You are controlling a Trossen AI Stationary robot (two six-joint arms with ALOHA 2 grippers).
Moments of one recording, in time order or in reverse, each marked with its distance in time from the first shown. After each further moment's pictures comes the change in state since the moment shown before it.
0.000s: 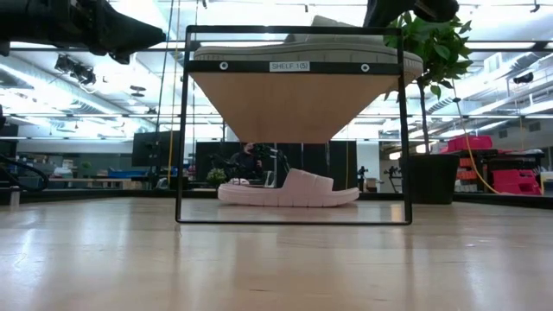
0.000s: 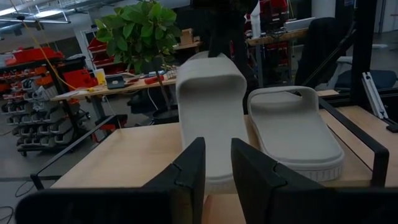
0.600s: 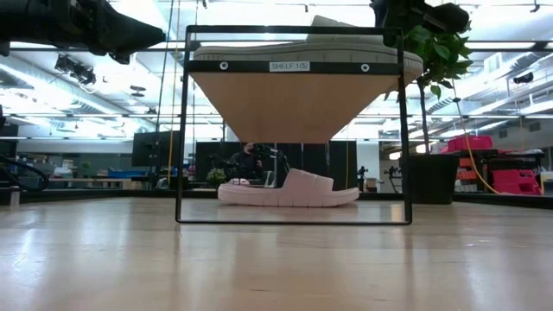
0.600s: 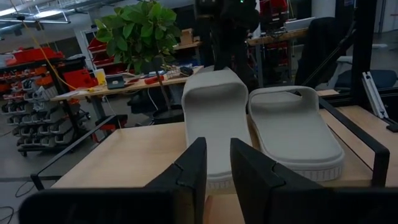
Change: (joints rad) left arm 0.000 0.000 0.000 0.000 0.000 0.002; right arm 0.000 -0.001 -0.082 -0.013 -0.042 0.043
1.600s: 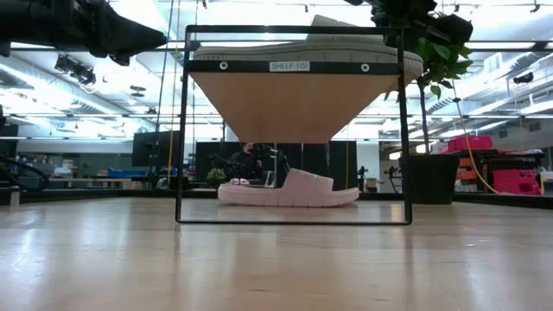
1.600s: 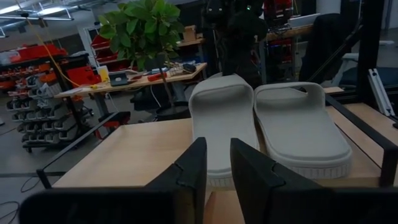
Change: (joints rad) left arm 0.017 0.000 0.000 -0.010 0.000 -0.002; right arm 0.000 0.000 -0.072 0.041 -0.032 0.017
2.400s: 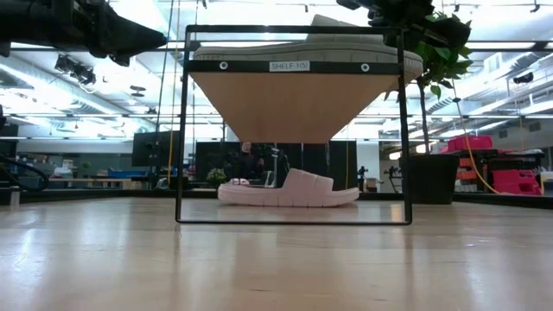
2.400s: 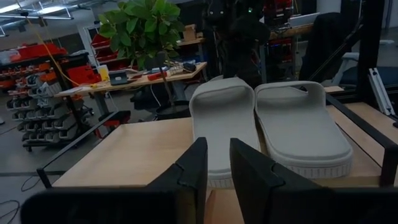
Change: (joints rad) left arm 0.000 0.000 0.000 -0.005 0.000 -0.002; right arm 0.000 0.023 0.000 0.004 -0.008 -0.019
